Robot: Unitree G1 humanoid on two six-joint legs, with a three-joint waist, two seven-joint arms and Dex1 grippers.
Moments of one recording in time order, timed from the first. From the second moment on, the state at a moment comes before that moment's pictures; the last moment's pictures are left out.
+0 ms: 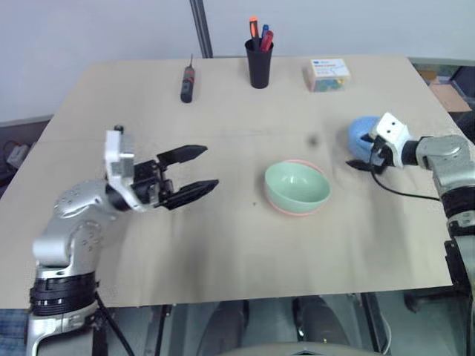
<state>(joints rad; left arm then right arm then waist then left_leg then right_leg) -0.25 0.69 0.34 -0.21 -0.79 0.42 -1.20 -0.93 -0.69 0.16 0.90 -0.06 -0.01 1.02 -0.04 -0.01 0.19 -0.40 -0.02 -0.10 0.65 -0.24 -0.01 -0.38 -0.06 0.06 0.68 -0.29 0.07</state>
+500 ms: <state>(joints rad) -0.17 0.70 0.38 -0.23 -0.83 0.39 -1.21 -1.00 -0.68 0.17 1.02 -0.11 -0.12 1.05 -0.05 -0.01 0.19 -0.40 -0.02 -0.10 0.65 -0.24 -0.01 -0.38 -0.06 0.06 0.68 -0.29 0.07</state>
